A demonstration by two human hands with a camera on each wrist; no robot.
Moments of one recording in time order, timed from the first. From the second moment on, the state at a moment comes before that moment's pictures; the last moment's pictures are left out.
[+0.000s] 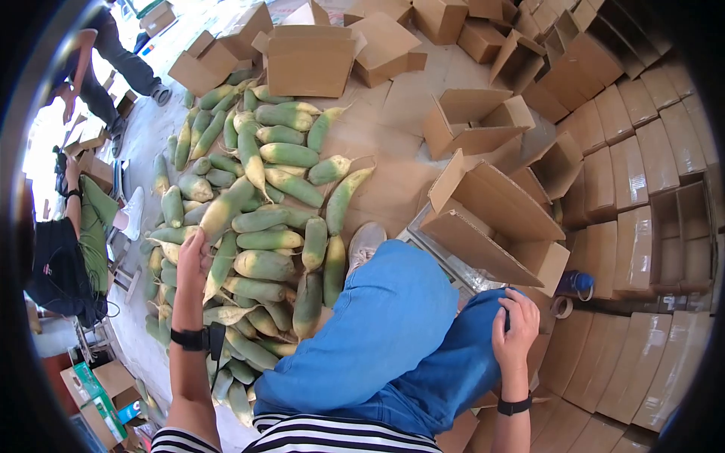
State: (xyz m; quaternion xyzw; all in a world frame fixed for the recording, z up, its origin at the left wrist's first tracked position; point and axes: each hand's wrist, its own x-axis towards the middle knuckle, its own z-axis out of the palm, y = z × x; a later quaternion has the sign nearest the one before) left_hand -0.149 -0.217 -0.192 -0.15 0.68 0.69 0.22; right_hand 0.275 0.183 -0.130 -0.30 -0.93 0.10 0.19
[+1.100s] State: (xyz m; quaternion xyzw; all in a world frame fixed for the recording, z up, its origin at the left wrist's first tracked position) left_hand 0.036 0.020 0.027 0.63 0.66 0.41 0.05; right_hand 0.171 0.241 0.023 -0.12 -0.96 0.08 0.26
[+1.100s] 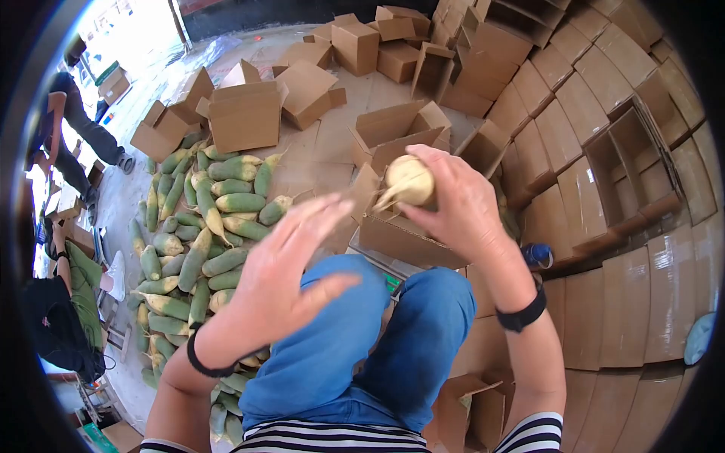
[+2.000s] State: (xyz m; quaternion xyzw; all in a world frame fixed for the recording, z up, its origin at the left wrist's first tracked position) left_hand 0.054 -0.019 -0.052 0.62 0.73 0.26 -0.09; right_hand 0.115 0.329 -0.141 -0.18 -0.90 0.33 -0.21
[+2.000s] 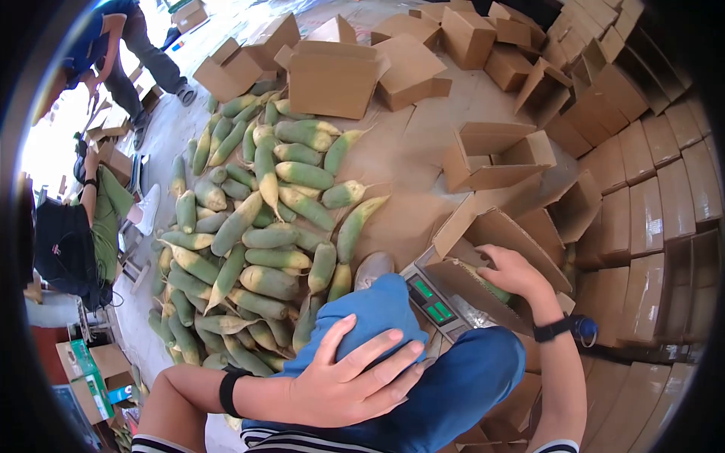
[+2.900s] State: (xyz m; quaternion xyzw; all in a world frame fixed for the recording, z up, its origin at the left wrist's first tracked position) left_hand -0.247 -0.070 -0.395 -0.30 0.57 0.72 0.25; right_hand 0.112 0.146 -0.031 0.05 -0.94 0.31 0.14
